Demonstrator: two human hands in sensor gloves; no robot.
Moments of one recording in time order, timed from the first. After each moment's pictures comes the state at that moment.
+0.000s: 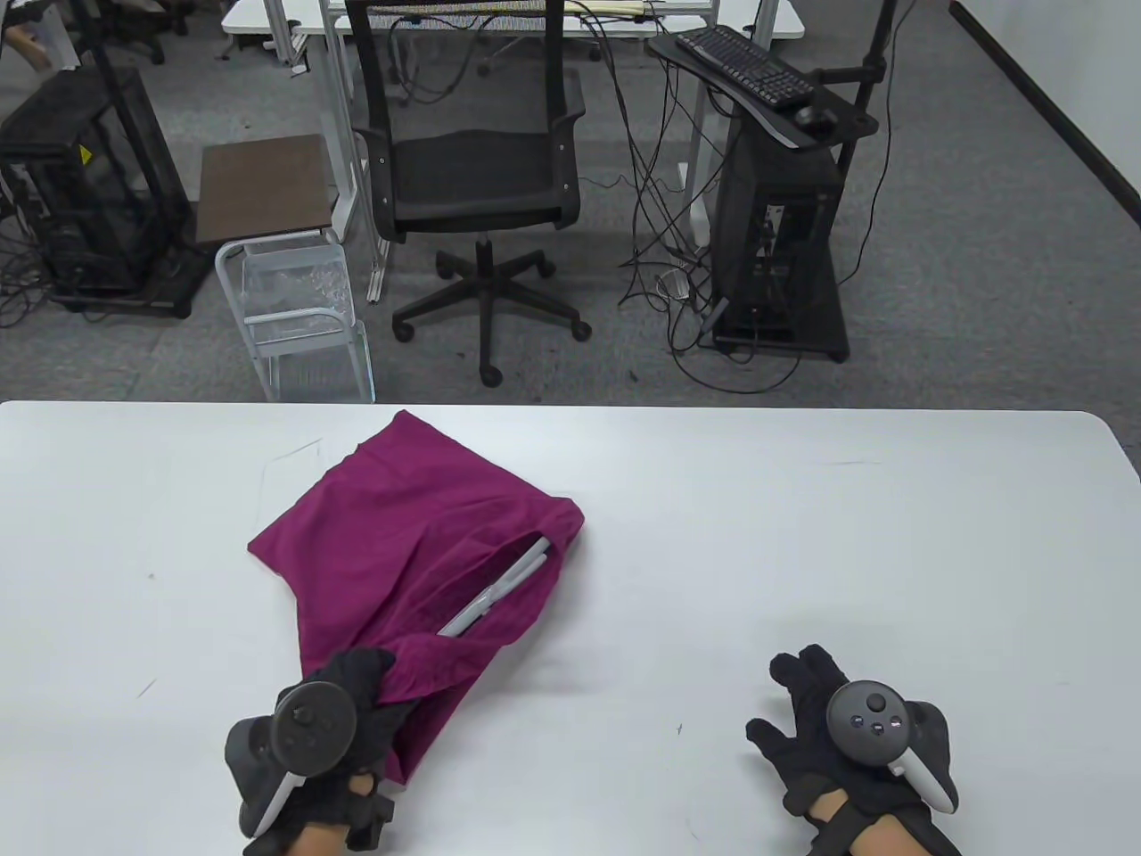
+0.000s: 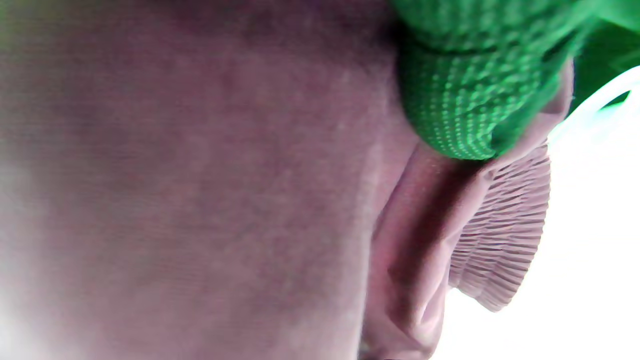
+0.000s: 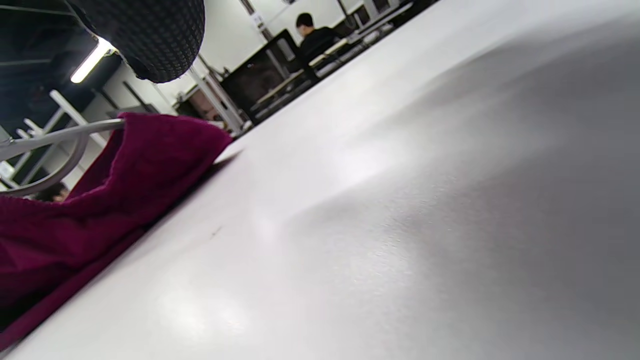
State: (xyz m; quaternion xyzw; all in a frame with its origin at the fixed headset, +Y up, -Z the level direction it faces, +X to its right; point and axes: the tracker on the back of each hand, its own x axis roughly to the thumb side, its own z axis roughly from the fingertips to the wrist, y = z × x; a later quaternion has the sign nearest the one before) left_hand -0.237 -0.702 -0.288 0.15 -0.01 0.19 0.97; right_hand 0.252 -0.758 -0.308 0.09 0.06 0.95 0.31
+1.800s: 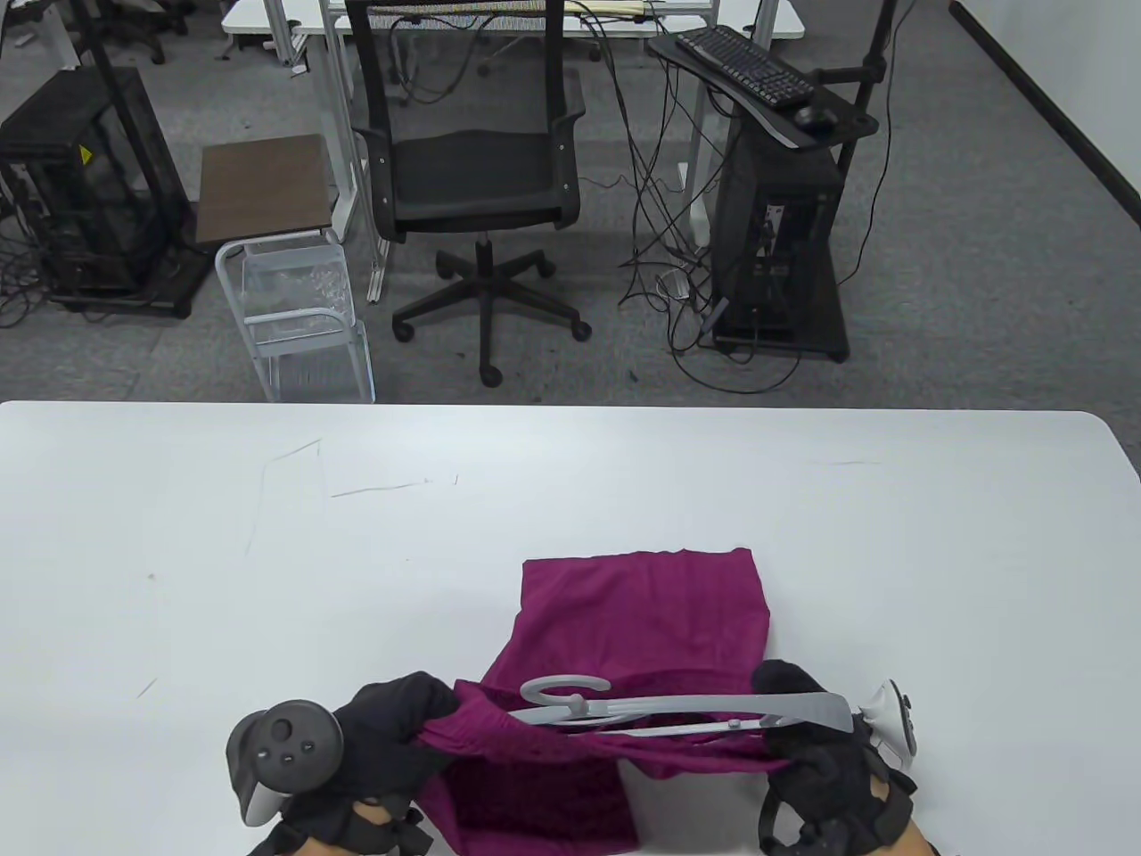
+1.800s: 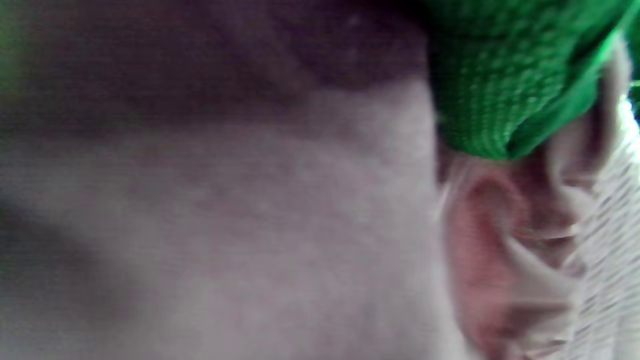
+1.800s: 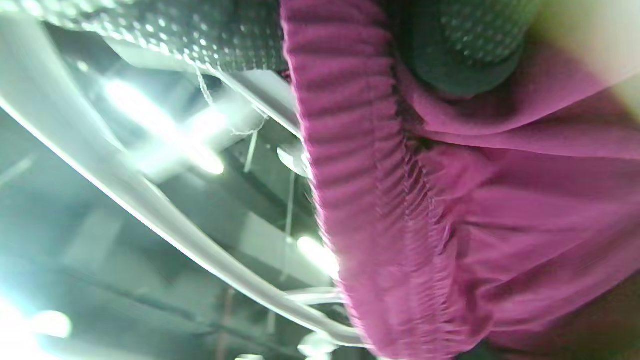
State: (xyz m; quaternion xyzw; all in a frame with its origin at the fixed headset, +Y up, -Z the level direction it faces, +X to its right) left_hand -0.218 -0.698 -0.287 0.11 -0.22 0.42 0.87; right_hand 0.218 -0.768 -0.310 0.20 0.13 0.47 0.85
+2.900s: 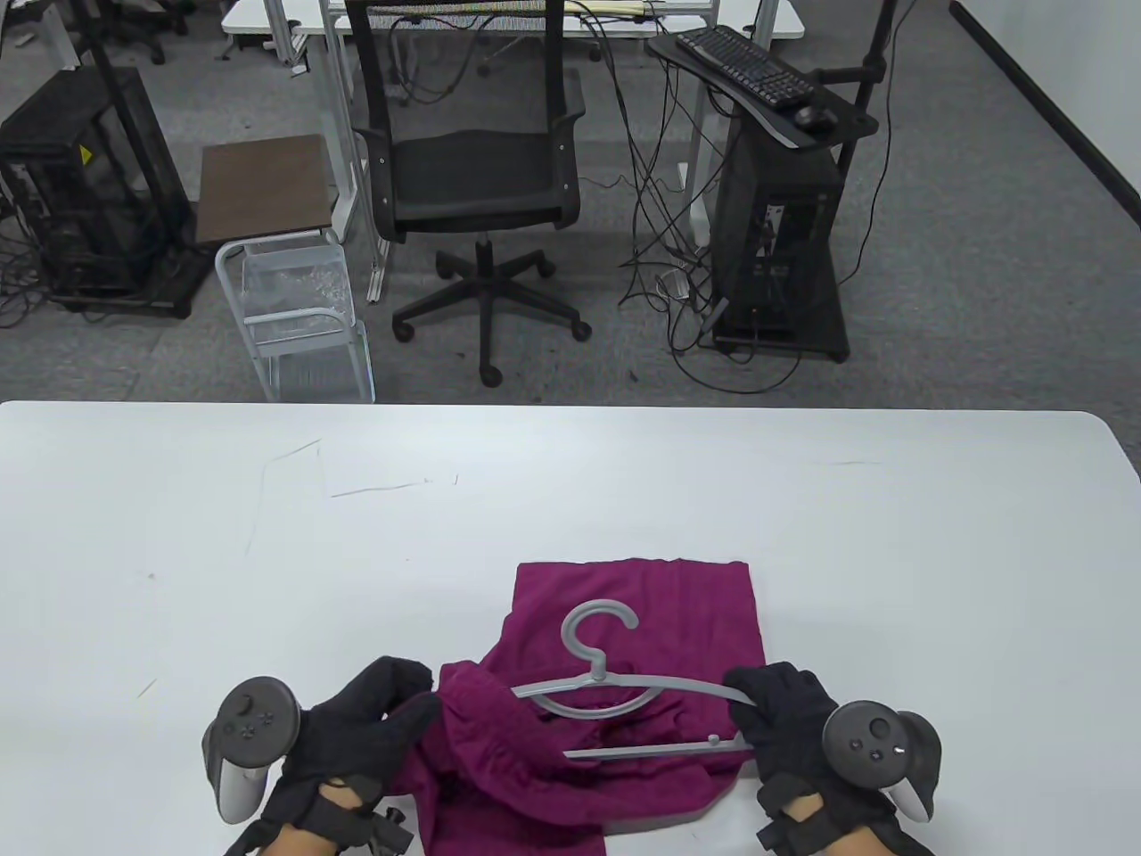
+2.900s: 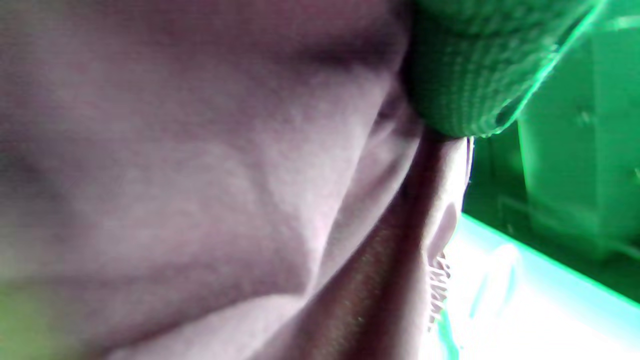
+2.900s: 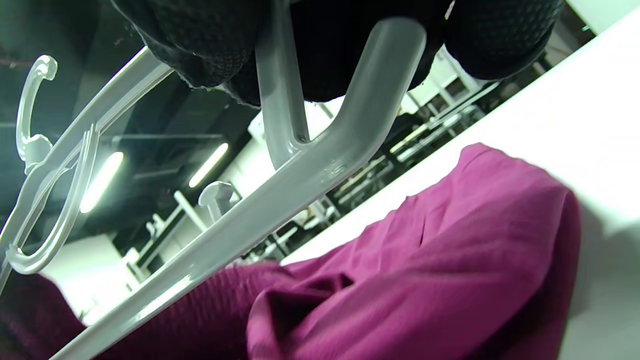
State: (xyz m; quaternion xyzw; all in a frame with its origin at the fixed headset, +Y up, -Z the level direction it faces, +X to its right) left_hand -0.263 -0.720 -0.298 0.05 -0.10 0.56 0.82; right_hand 0.231 -0.731 -0.303 0.15 -0.11 0.90 0.38
